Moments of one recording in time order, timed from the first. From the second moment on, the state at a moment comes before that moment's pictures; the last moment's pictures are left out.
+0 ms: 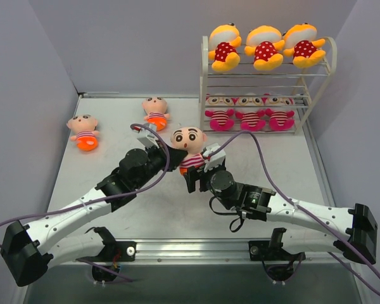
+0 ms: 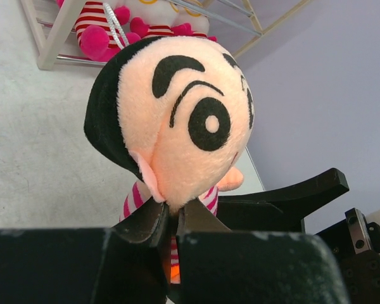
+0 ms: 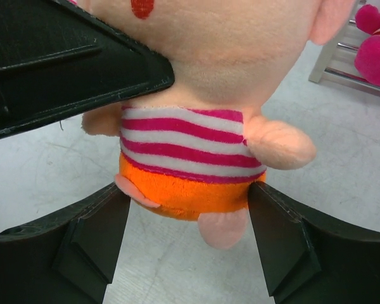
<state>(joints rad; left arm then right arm) -0.83 1.02 0.76 0.14 -0.15 -0.80 1.16 1.09 0.76 -0.01 0.56 0.34</state>
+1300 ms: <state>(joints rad) -0.75 0.96 0.88 -0.03 -0.18 -0.71 1.07 1.07 0.80 -0.21 0.52 0.34</state>
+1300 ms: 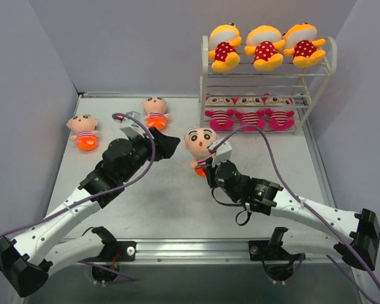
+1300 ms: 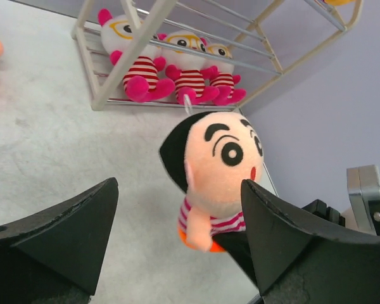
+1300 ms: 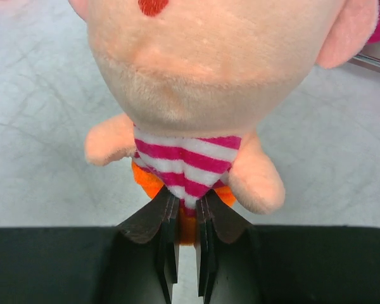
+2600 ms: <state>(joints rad) -0.28 0.78 0.85 -0.52 -0.02 -0.25 0.06 1.30 1.07 -0.23 0.16 0.06</state>
